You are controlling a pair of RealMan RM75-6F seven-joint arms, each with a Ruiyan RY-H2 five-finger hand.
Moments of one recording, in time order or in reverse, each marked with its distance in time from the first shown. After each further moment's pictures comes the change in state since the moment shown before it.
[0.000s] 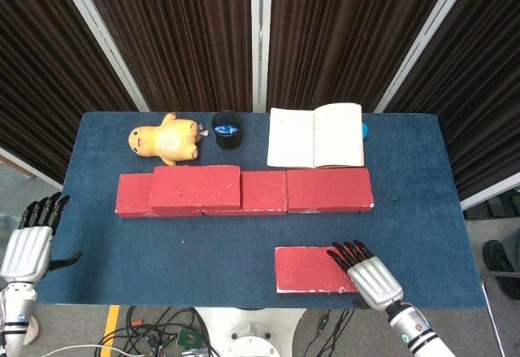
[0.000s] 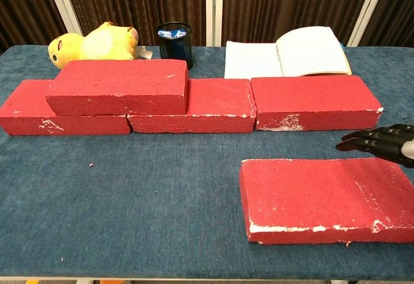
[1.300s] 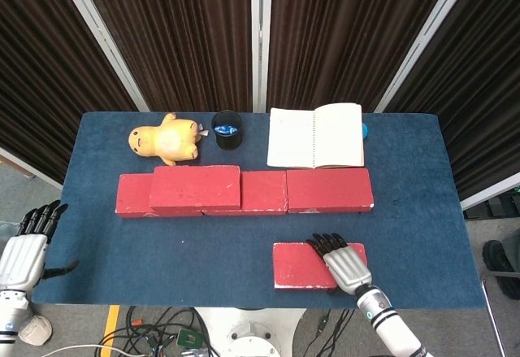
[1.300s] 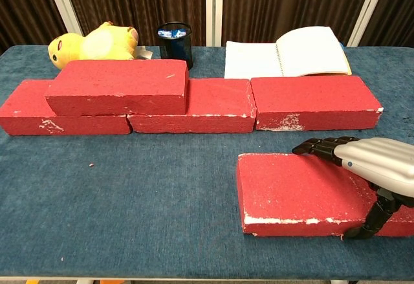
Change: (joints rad) left arm 0.102 0.027 -0.067 0.073 0.136 -0.097 -0.125; right arm 0.125 -0.235 0.051 0.105 0.307 -0.038 -0.066
